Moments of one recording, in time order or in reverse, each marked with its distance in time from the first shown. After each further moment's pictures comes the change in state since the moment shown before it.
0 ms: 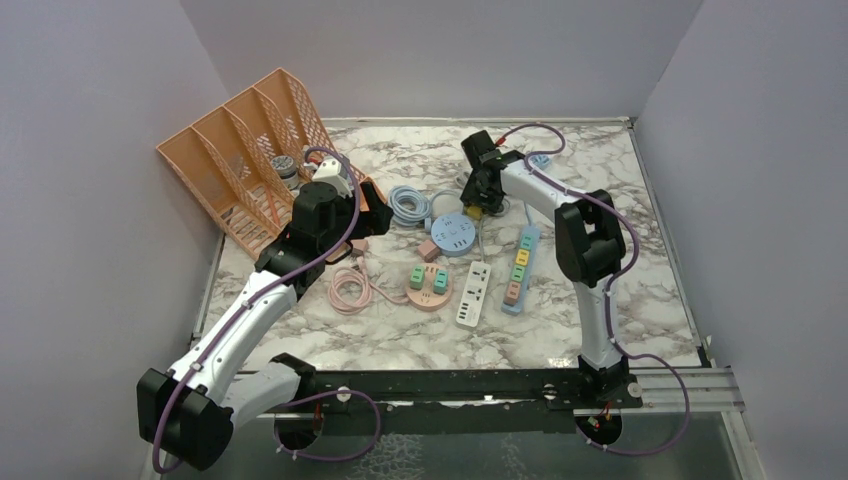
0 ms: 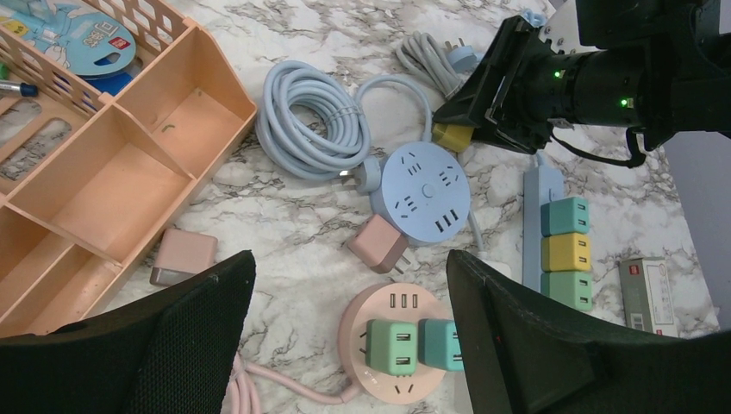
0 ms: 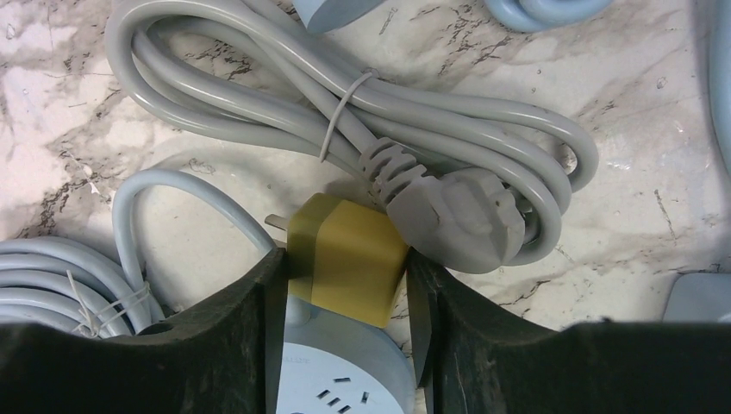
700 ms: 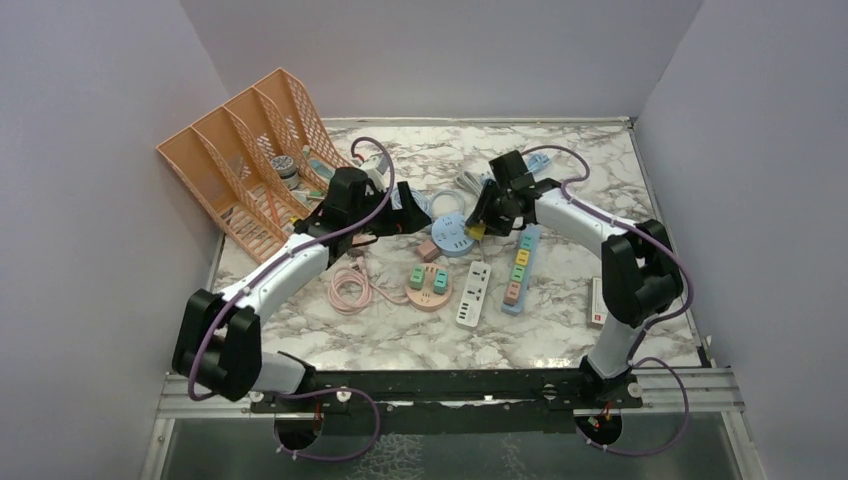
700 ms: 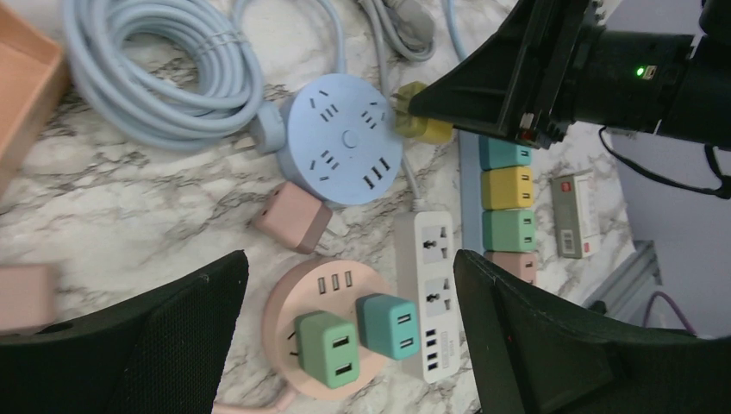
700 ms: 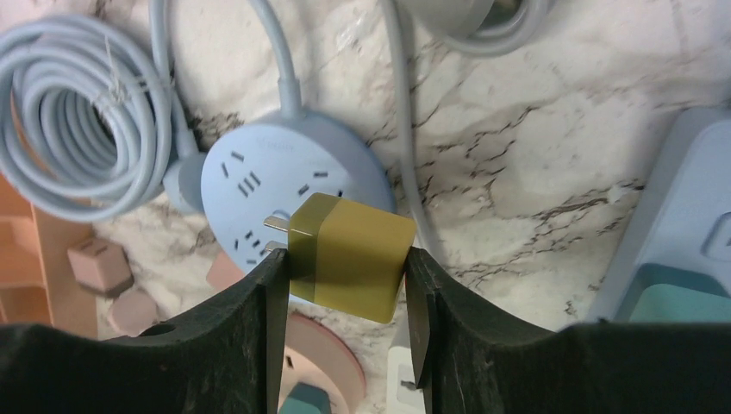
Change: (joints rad) left arm 0.000 0.301 0.044 0.144 0.345 -0.070; right arm -0.008 -0.387 -0.454 0.184 -0.256 -0.026
